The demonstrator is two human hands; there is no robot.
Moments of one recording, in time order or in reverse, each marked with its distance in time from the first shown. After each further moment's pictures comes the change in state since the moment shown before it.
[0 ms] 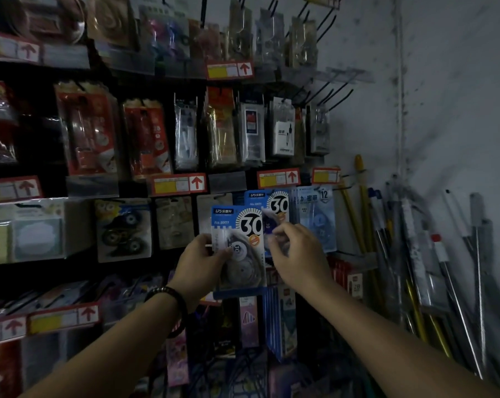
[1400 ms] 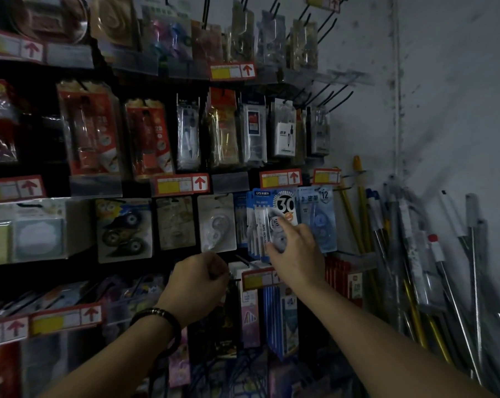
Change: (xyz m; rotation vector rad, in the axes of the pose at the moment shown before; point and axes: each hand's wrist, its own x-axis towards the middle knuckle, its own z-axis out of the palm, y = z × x) left_hand -0.011 -0.024 -0.028 0.740 -0.019 0.277; right_hand 0.007 0.011 0.030 -0.164 0.009 0.166
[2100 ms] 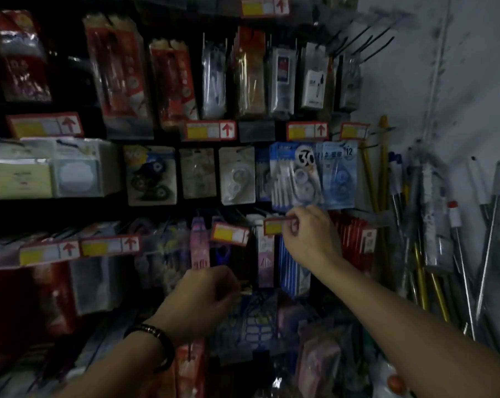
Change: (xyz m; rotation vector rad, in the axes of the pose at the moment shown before) left_hand -0.118 -0.041 0.000 0.085 -0.247 0.068; right_hand -0.066 -0.016 -0.012 -0.108 -0.140 -0.139
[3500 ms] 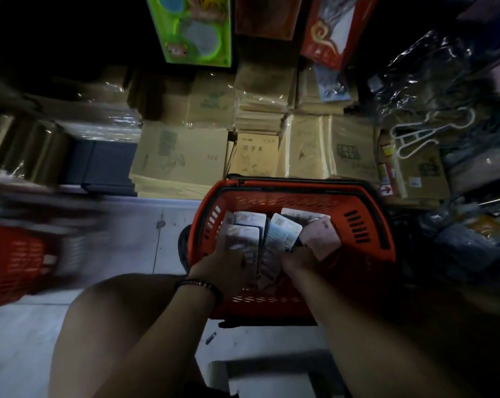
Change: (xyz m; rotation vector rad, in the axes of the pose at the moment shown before) left_hand -0.479 -0.224 0.358 -0.235 -1.104 -0.770; right_hand -0.698 -0.049 0.361 0.005 -1.278 1.094
